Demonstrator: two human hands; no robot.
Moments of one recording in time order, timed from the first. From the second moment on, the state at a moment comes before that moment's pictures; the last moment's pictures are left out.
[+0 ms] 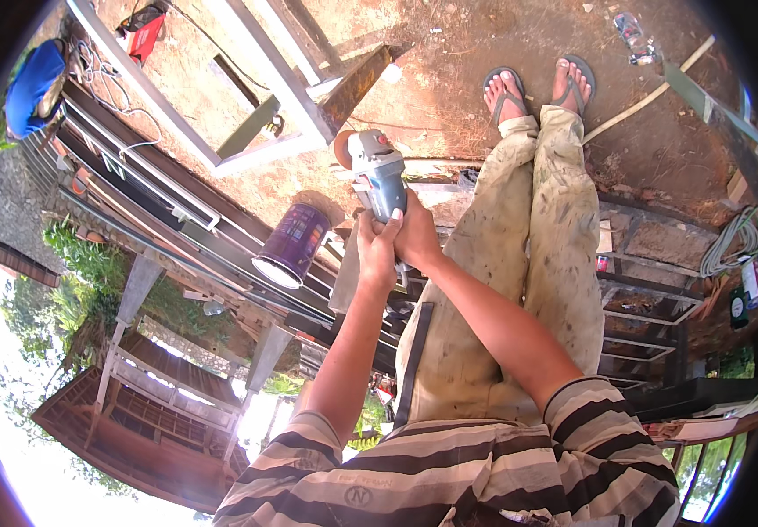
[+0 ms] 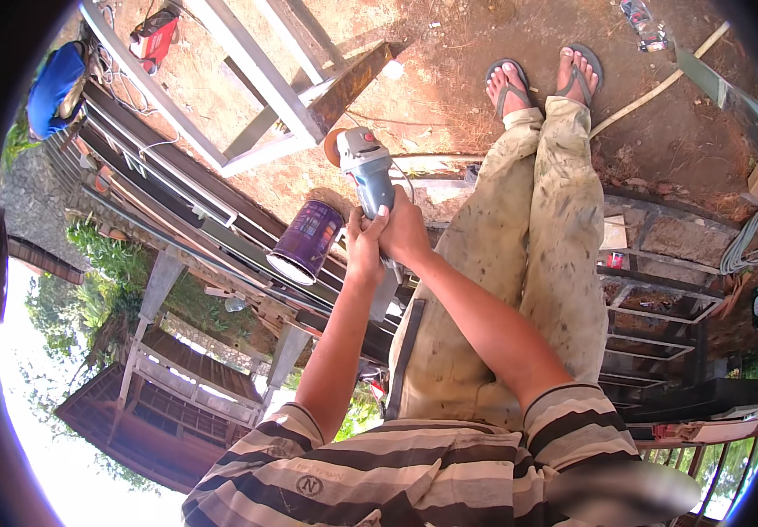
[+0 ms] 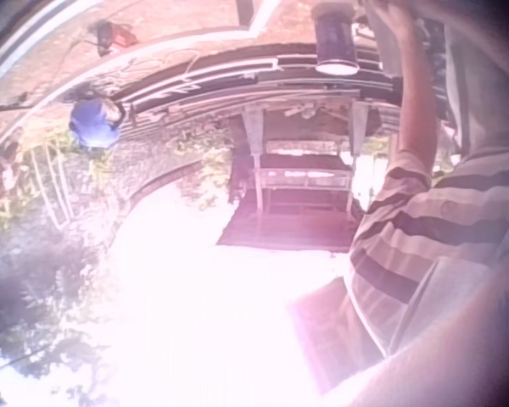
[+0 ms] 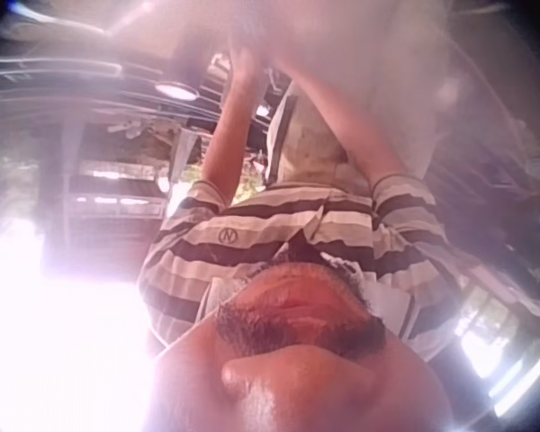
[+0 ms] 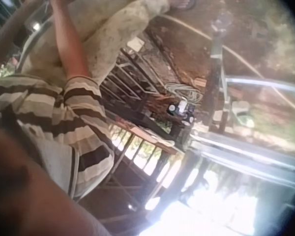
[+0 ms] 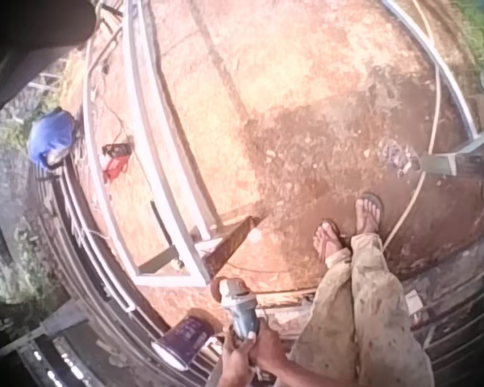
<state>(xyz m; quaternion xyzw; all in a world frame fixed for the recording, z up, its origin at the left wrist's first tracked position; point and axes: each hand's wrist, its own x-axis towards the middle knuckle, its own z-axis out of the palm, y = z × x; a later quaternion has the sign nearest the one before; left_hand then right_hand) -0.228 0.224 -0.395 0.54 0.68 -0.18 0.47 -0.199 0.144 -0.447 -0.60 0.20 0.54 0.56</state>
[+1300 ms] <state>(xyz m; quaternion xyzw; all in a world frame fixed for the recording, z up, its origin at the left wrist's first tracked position) -0.182 0.225 -0.413 0.46 0.70 -0.14 0.52 -0.150 0.147 -0.468 -0.62 0.16 0.57 0.51</state>
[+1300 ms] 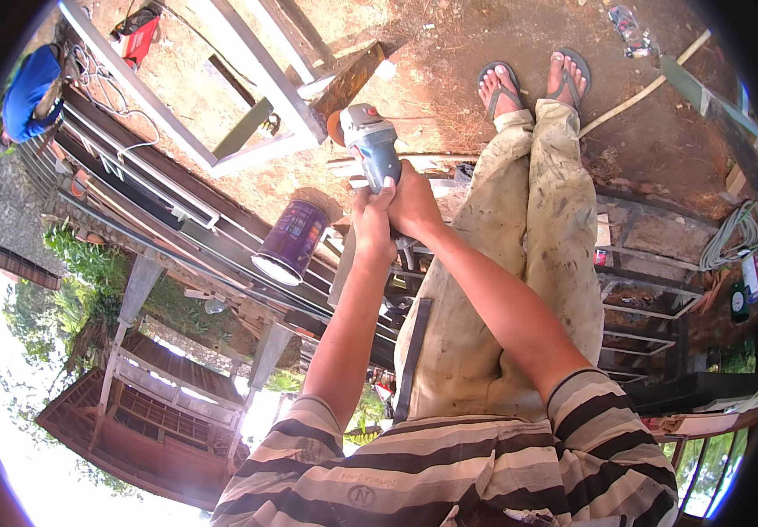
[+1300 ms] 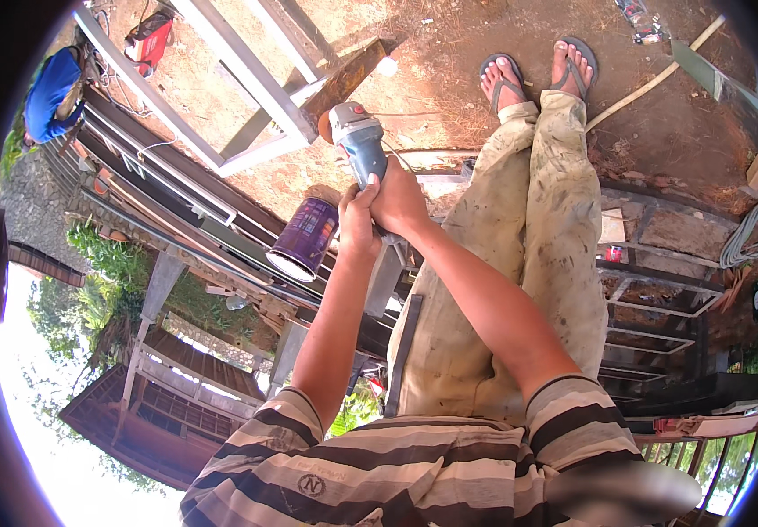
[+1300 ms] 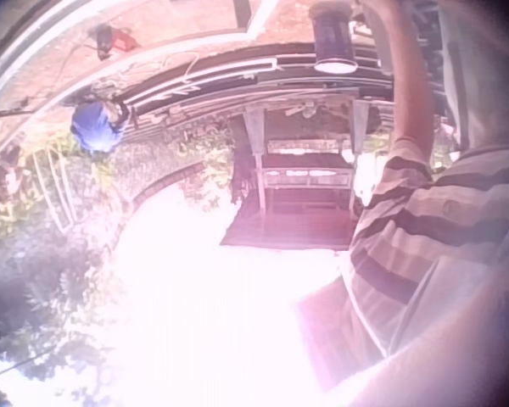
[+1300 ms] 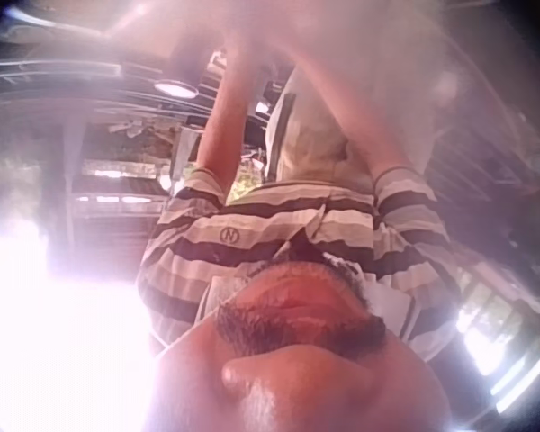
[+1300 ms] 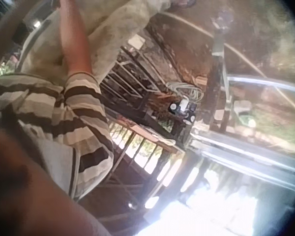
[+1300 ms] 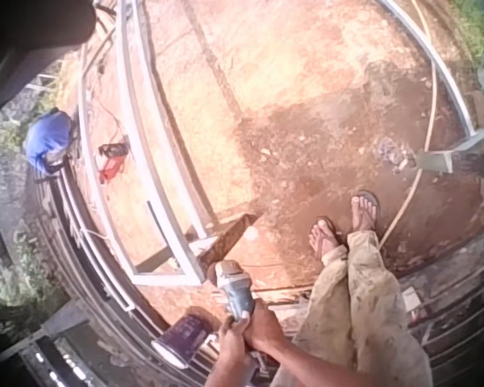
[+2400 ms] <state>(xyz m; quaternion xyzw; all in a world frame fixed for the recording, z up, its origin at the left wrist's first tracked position) -0.171 0.233 -0.419 0.46 0.69 -0.13 0.54 -0.137 0.155 -0.471 -0.64 0.13 0.54 0.54</state>
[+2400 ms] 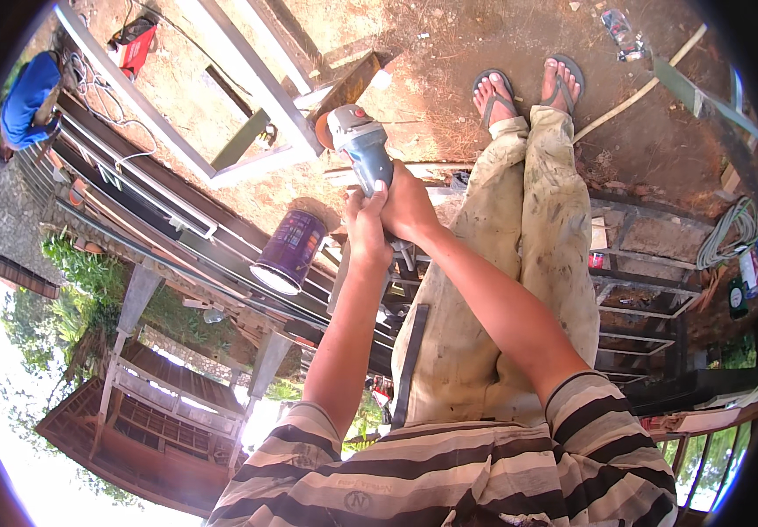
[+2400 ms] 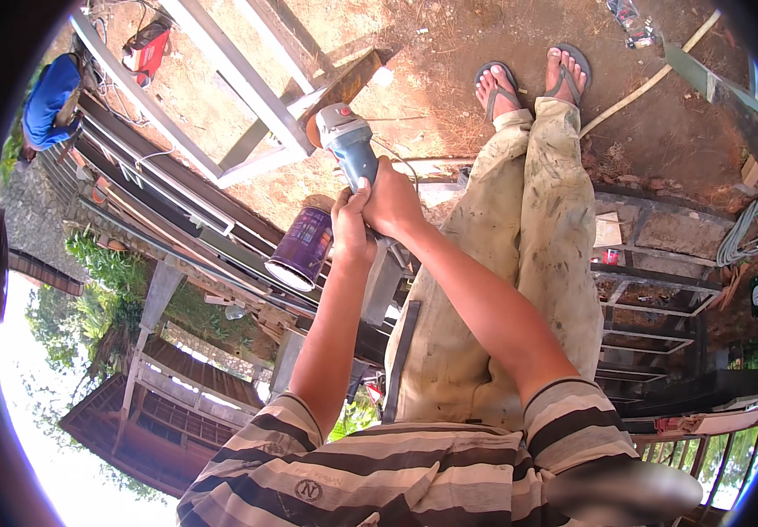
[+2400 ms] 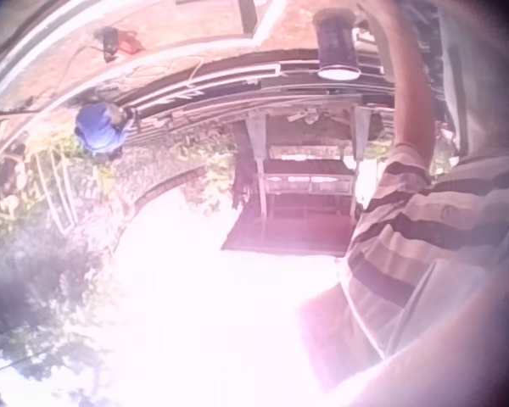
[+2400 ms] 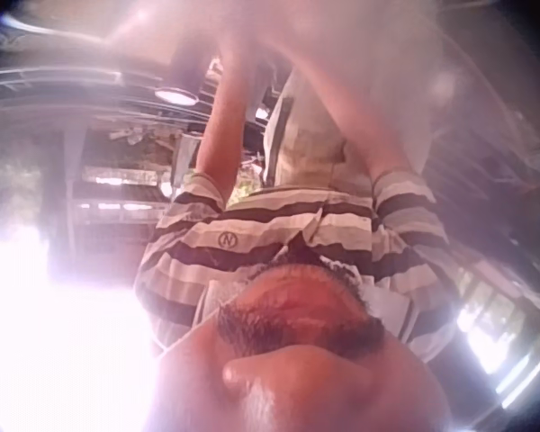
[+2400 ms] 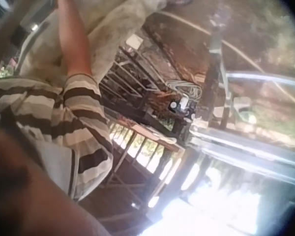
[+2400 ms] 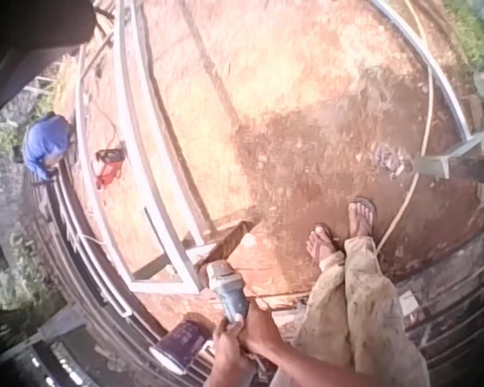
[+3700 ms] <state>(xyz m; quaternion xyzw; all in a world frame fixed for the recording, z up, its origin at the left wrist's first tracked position) -0.157 0.215 -0.404 0.37 0.74 -0.13 0.56 -0.125 0.138 -0.466 -0.55 0.15 0.60 0.57</state>
